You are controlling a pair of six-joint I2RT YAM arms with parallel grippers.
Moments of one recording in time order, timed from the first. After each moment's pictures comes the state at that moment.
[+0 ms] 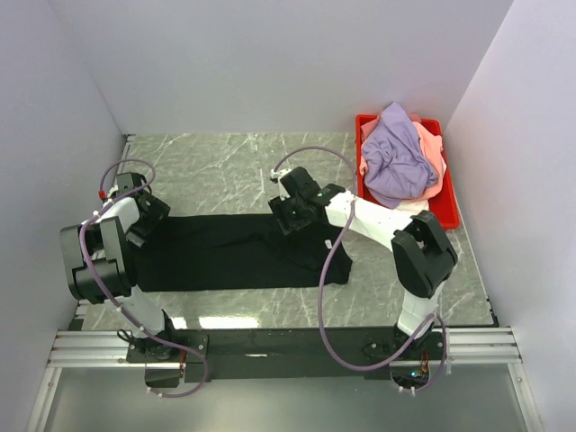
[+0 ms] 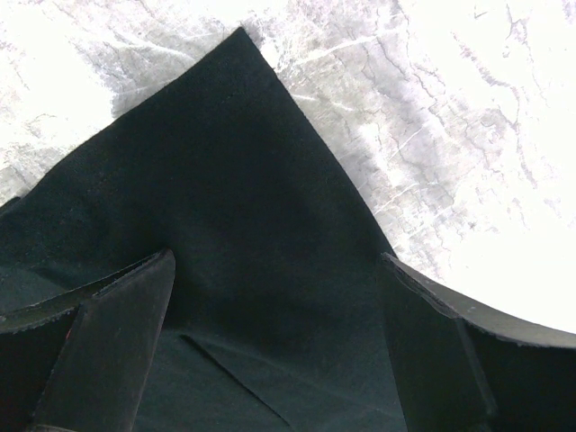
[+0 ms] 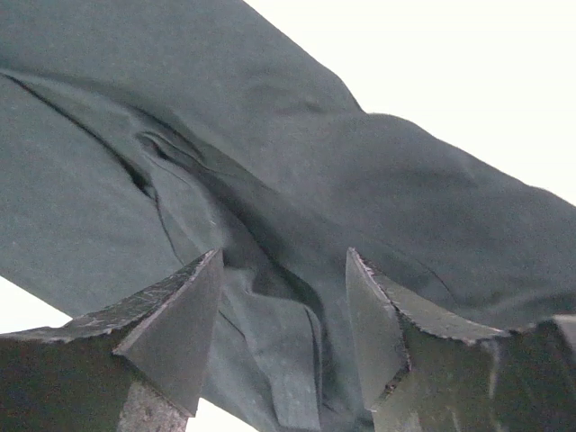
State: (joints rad) left arm 0.26 1.67 0.98 -0.40 -0.17 -0.75; right arm 0.74 1.78 1.32 -0.48 0.01 0.17
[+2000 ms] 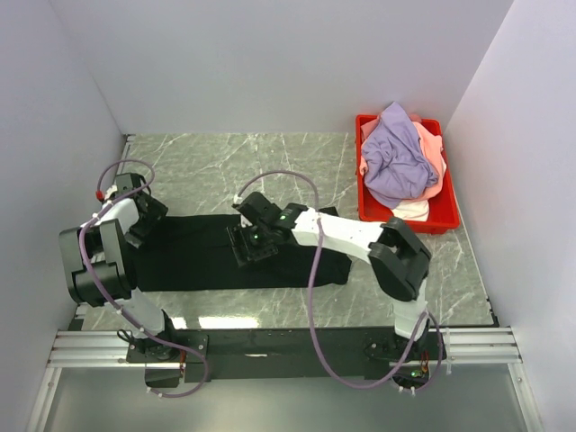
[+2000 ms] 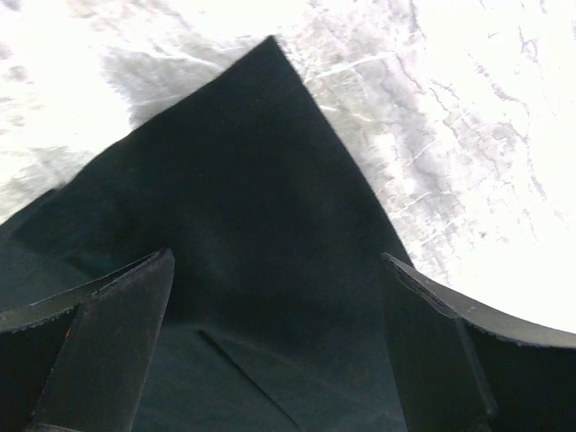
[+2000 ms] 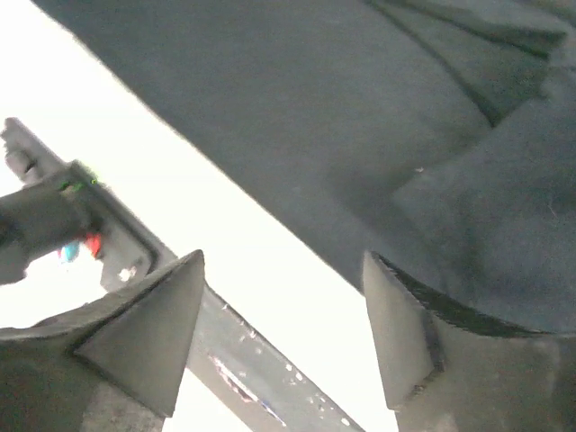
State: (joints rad) left arm 0.26 1.65 0.97 -0.40 -0.21 -0.75; right arm 0.98 1.92 1.47 -0.52 -0.22 0.57
